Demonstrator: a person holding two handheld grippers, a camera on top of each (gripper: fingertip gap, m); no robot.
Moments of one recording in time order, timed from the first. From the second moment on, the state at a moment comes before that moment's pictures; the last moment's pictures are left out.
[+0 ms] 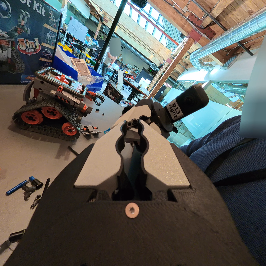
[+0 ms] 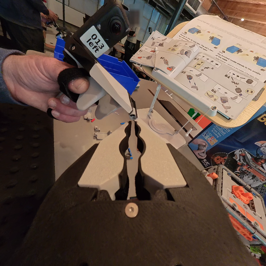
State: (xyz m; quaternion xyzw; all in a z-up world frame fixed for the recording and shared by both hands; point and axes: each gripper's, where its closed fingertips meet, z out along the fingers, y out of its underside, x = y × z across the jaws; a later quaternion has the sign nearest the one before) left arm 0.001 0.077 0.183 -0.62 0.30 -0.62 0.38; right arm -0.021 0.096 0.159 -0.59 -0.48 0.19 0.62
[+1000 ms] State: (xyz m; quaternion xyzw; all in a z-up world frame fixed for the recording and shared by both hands) left arm -0.008 0.066 0.197 -0.57 0.23 -0.70 0.36; right arm -0.022 0.083 0.167 -0.59 -0.47 0.21 0.63
